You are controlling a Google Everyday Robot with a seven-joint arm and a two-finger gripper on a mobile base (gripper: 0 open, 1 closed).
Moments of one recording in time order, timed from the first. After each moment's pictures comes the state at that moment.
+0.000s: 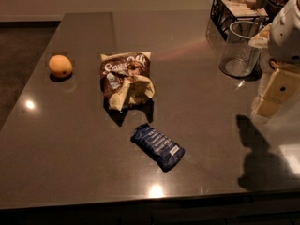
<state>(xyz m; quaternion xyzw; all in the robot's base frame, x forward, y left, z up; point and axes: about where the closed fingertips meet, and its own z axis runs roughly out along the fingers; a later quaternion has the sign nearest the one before) 0.438 -0.216 0.977 -0.60 0.78 -0.04 0.16</state>
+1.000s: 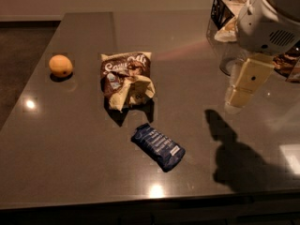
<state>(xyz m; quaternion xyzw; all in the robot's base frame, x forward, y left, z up) 0.454 -0.160 0.983 -0.66 0.73 0.01 0.18</state>
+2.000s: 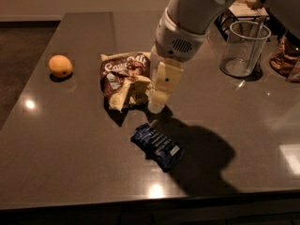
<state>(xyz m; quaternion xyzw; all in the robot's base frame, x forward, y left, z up) 0.493 -0.031 0.941 -0.67 0.72 0.09 0.17</state>
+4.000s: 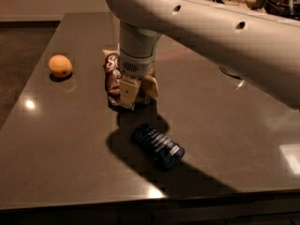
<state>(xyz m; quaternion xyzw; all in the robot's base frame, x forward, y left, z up) 0.554 0.026 0.862 -0.58 0.81 0.01 0.12</state>
